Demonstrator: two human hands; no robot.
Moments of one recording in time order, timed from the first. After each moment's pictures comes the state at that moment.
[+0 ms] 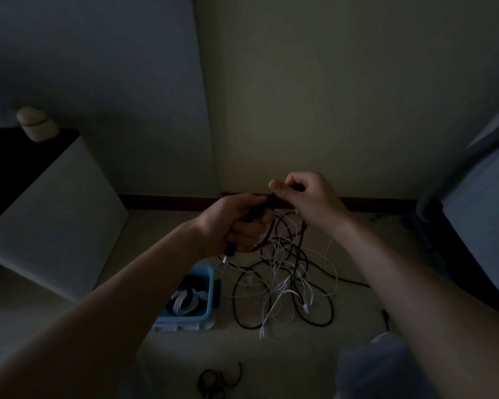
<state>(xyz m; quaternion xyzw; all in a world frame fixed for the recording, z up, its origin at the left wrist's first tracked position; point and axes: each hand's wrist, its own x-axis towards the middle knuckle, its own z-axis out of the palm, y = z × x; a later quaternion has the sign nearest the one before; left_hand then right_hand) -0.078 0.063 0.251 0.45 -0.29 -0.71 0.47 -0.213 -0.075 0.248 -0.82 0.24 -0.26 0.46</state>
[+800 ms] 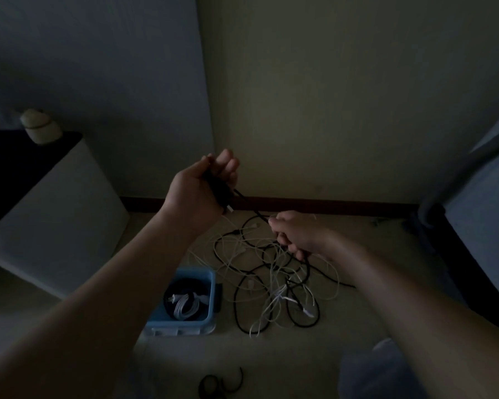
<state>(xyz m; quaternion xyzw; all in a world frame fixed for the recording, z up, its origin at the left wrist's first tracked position) -0.050 0.062 0.278 0.31 -0.09 -0.49 0.81 -0.203 -0.063 0.211 -0.76 0.36 0.04 0.54</state>
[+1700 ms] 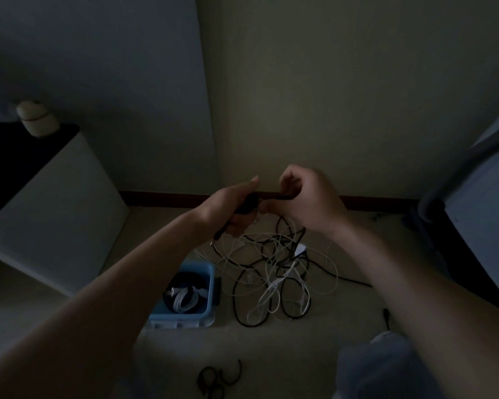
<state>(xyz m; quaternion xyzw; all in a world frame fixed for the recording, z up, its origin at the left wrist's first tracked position) -0.067 0.060 0.258 0.59 -0.38 -0.56 0.44 -0.213 -0.062 0.252 -0.84 0.23 -0.26 0.42</state>
